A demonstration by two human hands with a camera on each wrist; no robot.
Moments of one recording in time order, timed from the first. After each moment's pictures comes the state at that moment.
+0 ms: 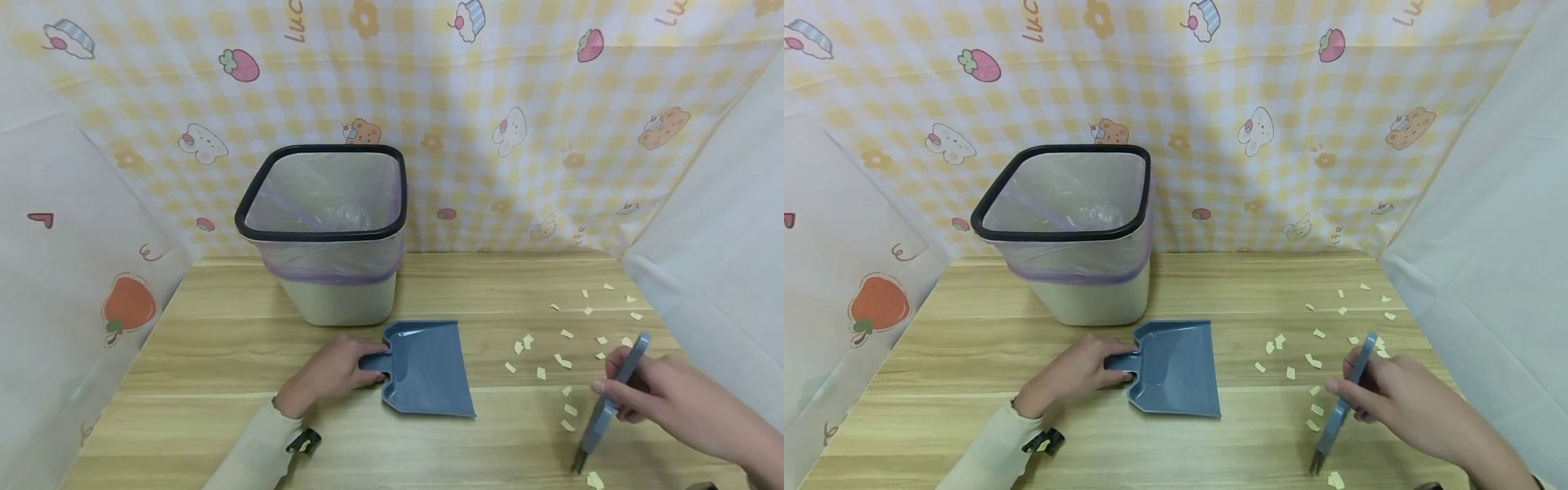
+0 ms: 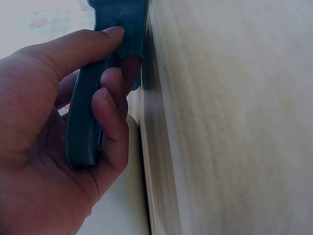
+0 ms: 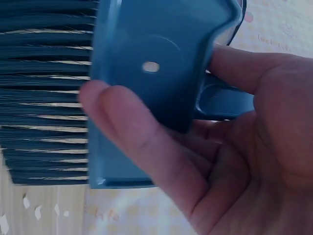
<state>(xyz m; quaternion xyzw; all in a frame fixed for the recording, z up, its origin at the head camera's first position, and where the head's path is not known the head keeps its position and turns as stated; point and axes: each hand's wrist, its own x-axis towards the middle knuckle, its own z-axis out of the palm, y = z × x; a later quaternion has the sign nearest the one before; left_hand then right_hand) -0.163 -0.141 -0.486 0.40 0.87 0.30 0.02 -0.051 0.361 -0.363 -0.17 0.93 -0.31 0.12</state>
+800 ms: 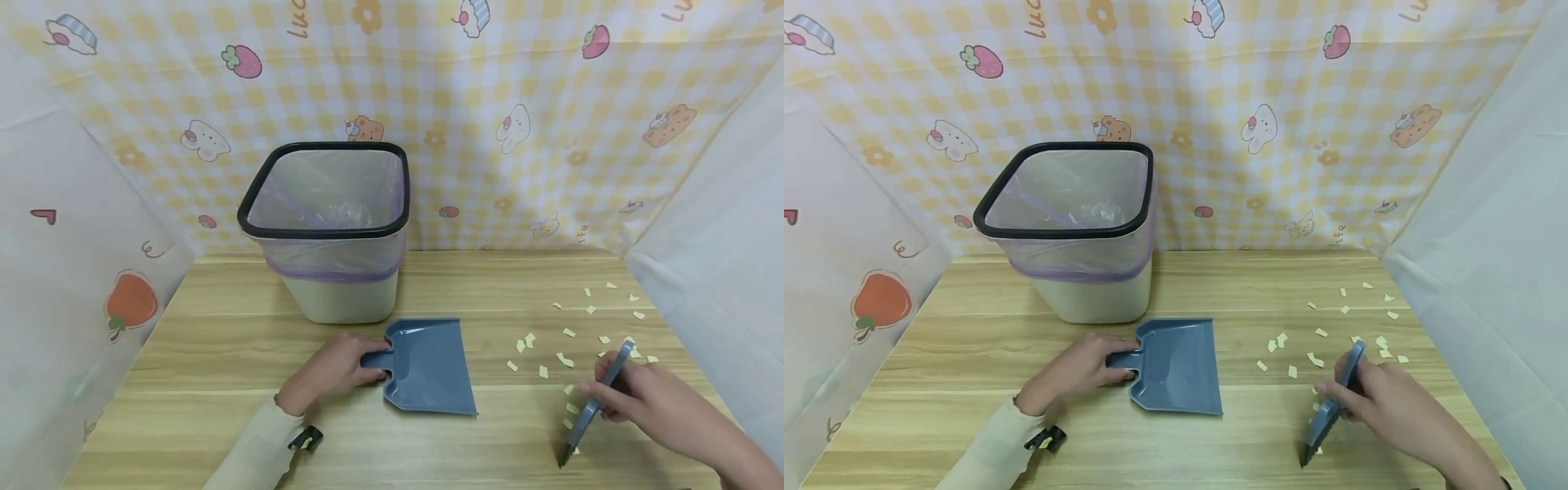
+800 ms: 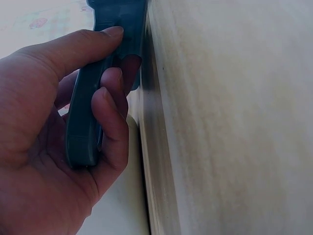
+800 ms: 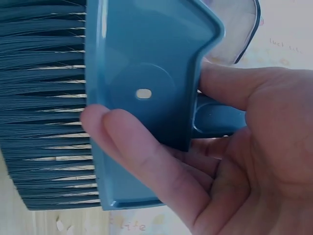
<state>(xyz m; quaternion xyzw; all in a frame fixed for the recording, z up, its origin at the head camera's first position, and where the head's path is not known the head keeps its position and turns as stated) -0.161 -0.141 -0.481 0.40 0.87 0.29 0.03 -0.048 0.345 -0.386 -0.14 0.95 -0.28 0.08</state>
